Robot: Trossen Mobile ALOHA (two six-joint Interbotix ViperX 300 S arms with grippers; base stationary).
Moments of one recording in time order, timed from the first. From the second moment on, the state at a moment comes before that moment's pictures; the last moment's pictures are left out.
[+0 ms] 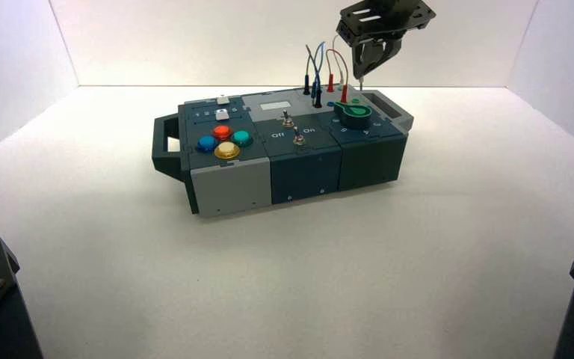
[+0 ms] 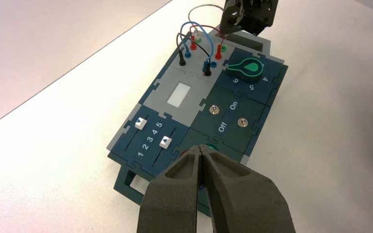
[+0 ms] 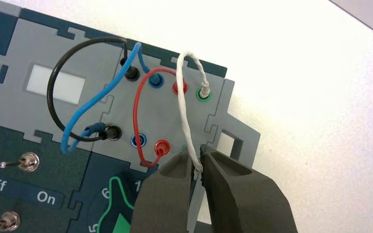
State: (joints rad) left arm -0.53 -0.71 0.95 -0.28 0.52 0.46; right arm 0.38 0.15 0.47 0.04 0.46 -0.22
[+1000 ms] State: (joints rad) left arm -0.53 -0.71 0.95 -0.28 0.52 0.46; right arm 0.40 0.18 0.47 0.04 0.45 -0.22
